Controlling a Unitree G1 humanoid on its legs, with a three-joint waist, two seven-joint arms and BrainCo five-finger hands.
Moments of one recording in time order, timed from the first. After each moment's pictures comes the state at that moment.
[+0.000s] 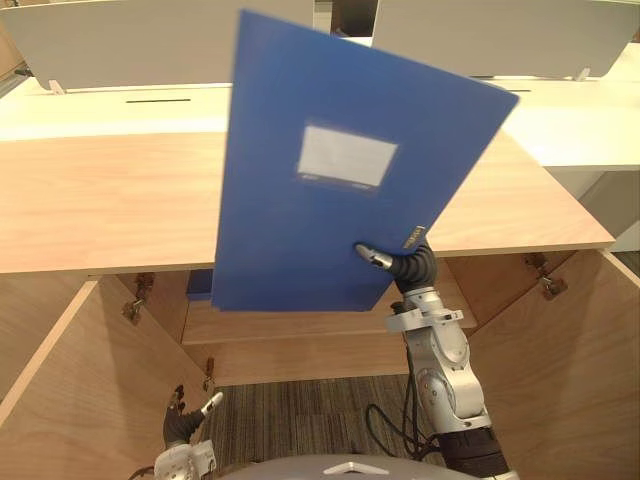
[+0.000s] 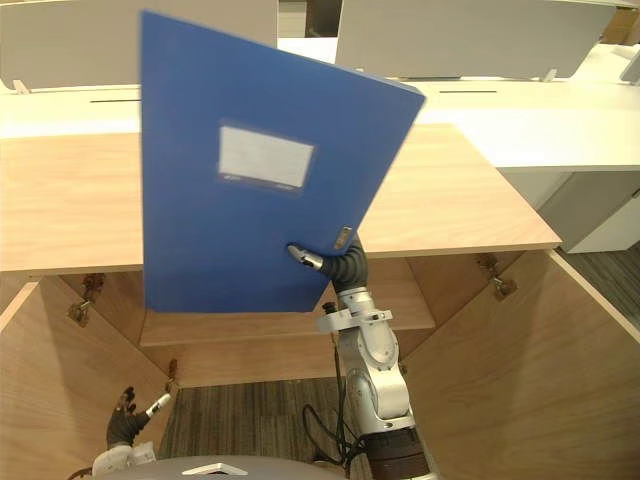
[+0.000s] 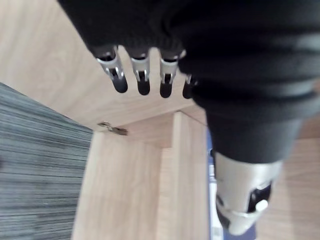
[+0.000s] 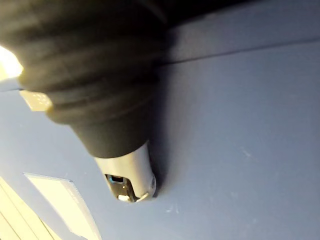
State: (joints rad) left arm 0.30 -0.02 0.24 0.67 0.03 -0.17 0.15; right arm 0.01 -0.12 0.16 -0.26 0.37 -0.22 0.14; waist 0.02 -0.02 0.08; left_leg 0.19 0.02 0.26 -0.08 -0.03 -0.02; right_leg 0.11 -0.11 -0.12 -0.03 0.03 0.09
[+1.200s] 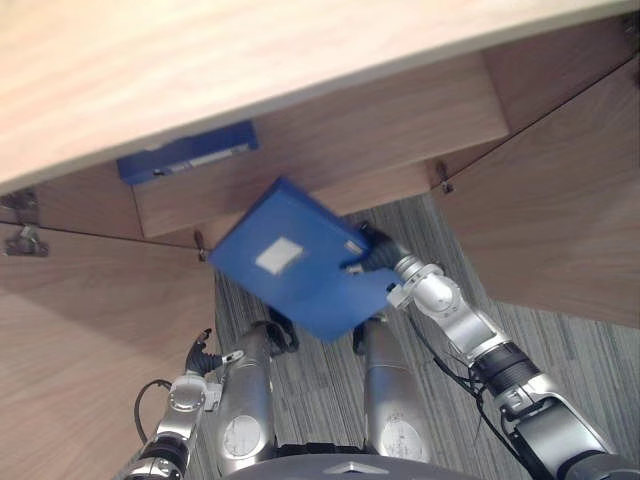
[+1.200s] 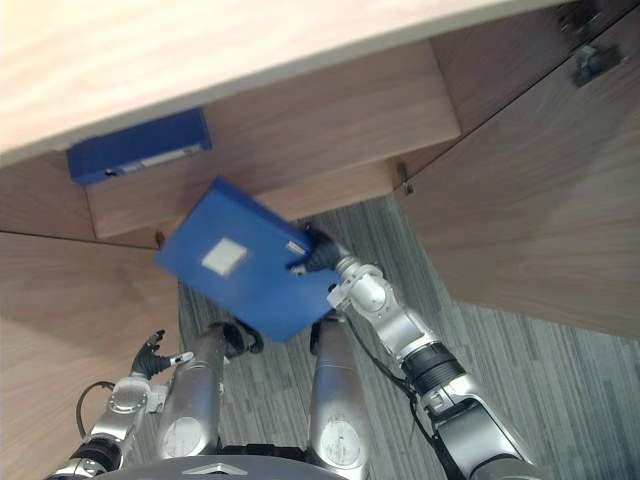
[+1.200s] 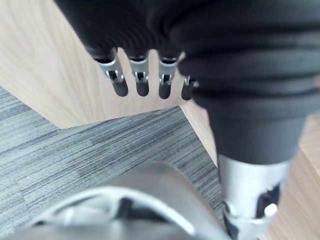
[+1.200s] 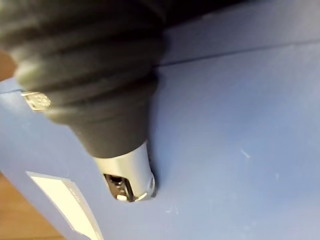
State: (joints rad) left arm -0.08 0.16 0.02 0.87 0.08 -0.16 0.14; right arm -0.41 -0.51 0.35 0.20 -0.06 -0.21 0.02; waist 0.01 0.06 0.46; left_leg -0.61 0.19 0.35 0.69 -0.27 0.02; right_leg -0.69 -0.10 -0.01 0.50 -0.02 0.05
